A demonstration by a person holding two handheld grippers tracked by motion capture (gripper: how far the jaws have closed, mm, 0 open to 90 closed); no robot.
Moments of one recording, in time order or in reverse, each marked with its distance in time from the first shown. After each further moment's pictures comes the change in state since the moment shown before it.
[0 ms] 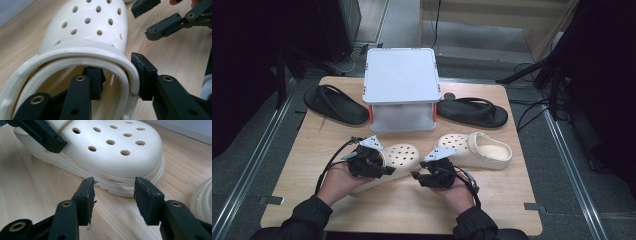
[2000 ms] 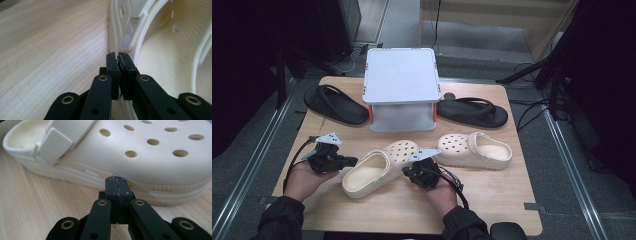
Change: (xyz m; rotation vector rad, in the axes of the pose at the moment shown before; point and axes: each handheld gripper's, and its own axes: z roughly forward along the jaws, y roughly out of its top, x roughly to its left) left arm 0.066 -0.064 -0.047 -0.024 0.093 -0.135; right arm 0.020 0.010 0.033 0.033 0.011 -0.007
